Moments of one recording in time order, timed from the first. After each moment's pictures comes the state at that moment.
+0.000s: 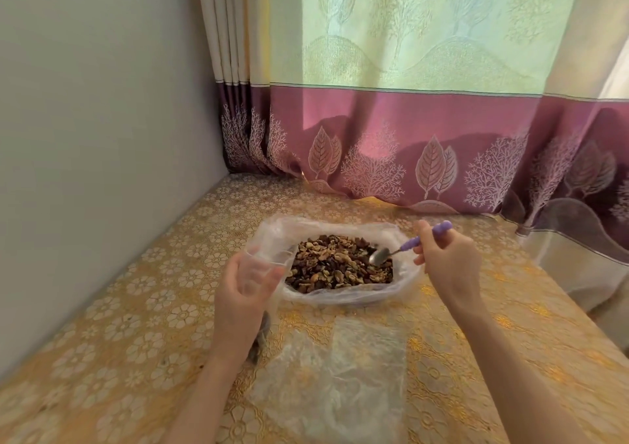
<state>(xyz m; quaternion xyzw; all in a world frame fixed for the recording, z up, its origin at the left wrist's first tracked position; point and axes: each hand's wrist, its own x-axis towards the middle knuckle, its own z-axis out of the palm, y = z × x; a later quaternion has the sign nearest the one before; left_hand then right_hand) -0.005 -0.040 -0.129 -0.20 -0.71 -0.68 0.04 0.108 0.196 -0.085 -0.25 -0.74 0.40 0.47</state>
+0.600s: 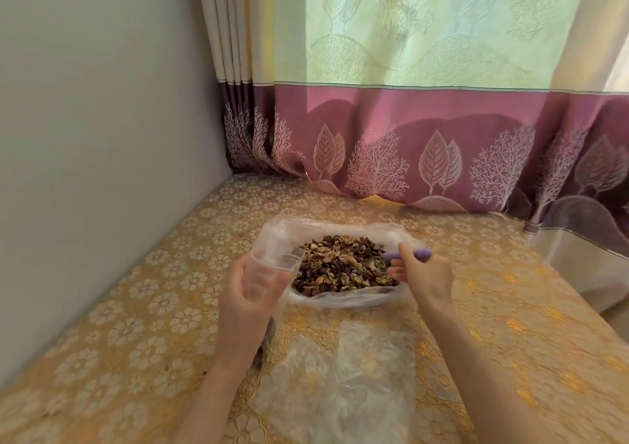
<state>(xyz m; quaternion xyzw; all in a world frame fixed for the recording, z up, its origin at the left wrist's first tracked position) -0.004 -0.038 -0.128 -0.23 -0.71 -0.66 0.05 0.071 0.194 -0.122 -0.32 -0.66 0.55 0.40</state>
